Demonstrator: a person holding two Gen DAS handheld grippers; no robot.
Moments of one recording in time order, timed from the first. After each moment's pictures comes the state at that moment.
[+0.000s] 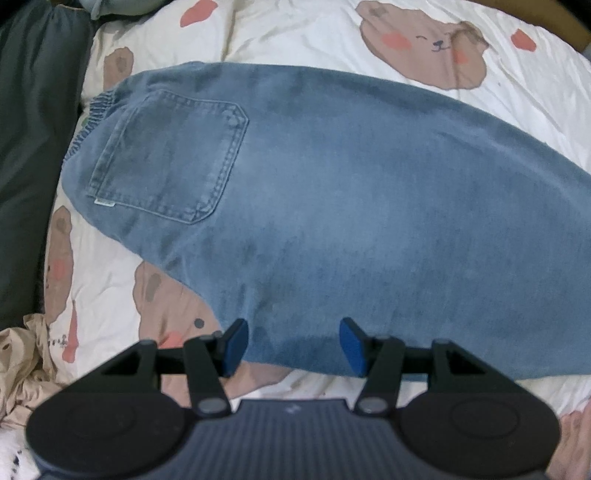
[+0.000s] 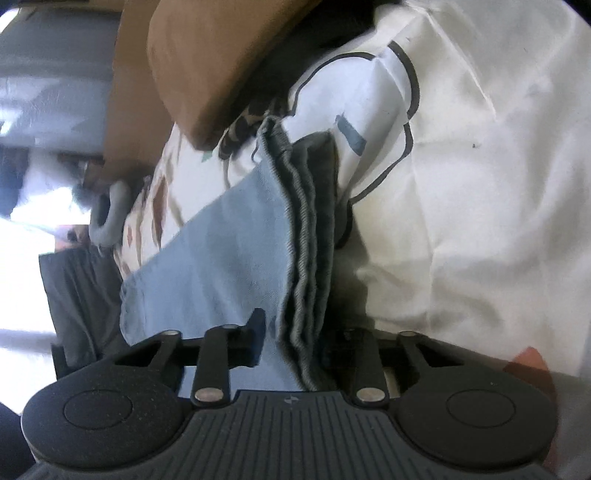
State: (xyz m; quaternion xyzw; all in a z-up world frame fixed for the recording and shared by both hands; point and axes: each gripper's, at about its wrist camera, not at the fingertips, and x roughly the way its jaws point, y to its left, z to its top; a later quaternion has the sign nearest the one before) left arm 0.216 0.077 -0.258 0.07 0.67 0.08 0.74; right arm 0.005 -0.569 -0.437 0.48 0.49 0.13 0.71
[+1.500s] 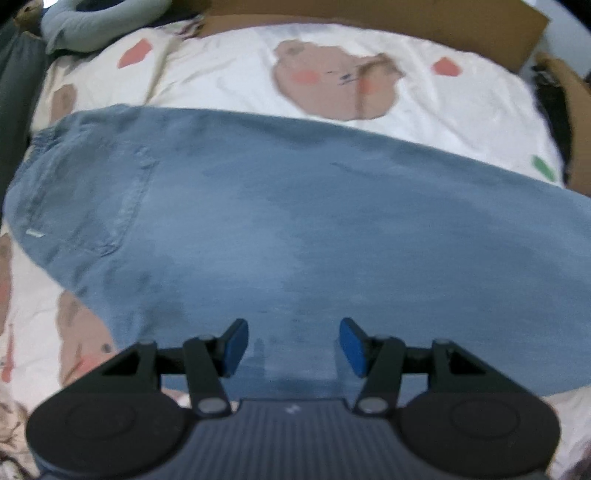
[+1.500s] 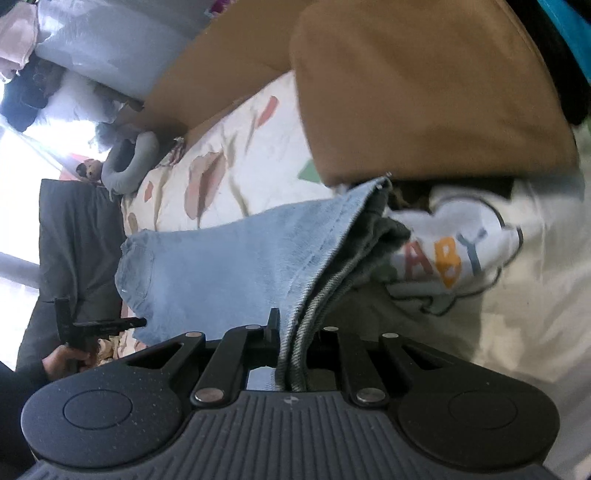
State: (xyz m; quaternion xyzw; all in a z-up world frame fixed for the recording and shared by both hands) left arm 0.197 0.008 -0.258 0.03 0.61 -0.01 0.79; right arm 0.047 -0.542 -0.276 0.33 0.52 0.17 0.77
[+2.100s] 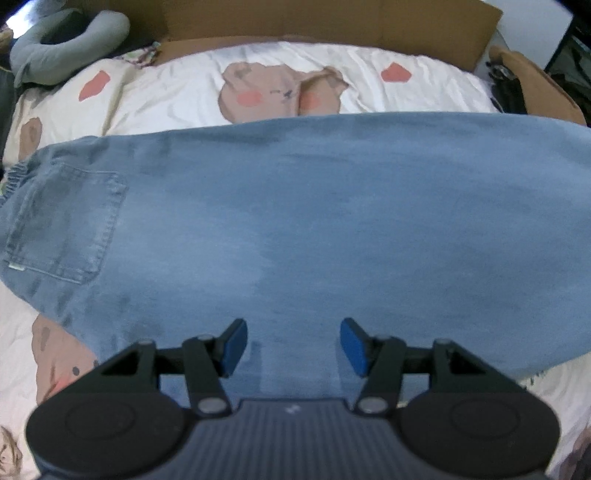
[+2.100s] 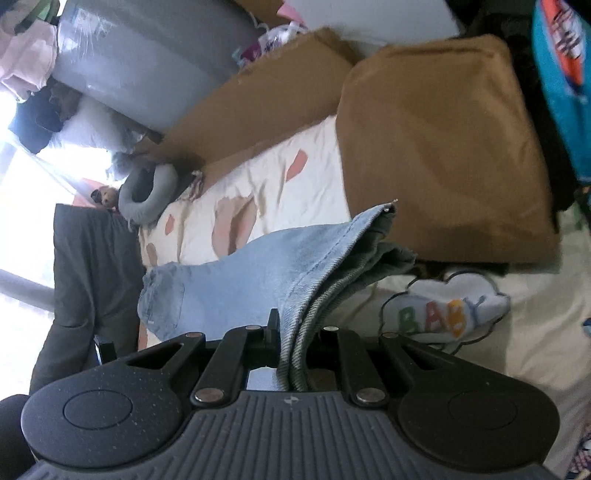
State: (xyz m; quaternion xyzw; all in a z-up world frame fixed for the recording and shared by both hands) left arm 0.184 -0.014 -0.257 0.03 0.58 -0.05 0.81; right arm 0.064 -0.555 -0.165 0.33 0.49 0.14 0.79
